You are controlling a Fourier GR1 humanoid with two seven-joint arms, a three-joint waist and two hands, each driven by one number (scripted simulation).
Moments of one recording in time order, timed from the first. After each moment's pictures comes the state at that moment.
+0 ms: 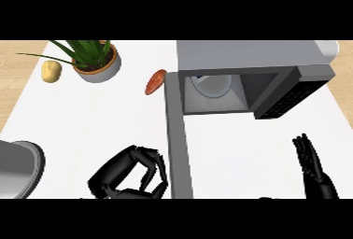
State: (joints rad) left arm 0.03 0.00 -0.28 -1.71 -0.18 -0.49 -0.03; right arm 0.23 -0.04 -0.19 -1.47 0.17 0.16 -0.68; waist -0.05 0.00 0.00
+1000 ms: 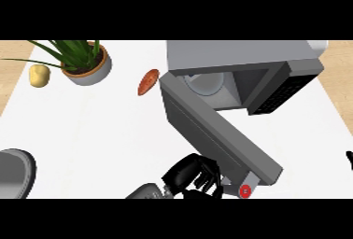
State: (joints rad) left arm -0.38 0.01 -0.88 -1.05 0.04 0.13 -0.23; right arm 0.40 -0.15 -0.27 -1.86 -0.06 0.36 -0.63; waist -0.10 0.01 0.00
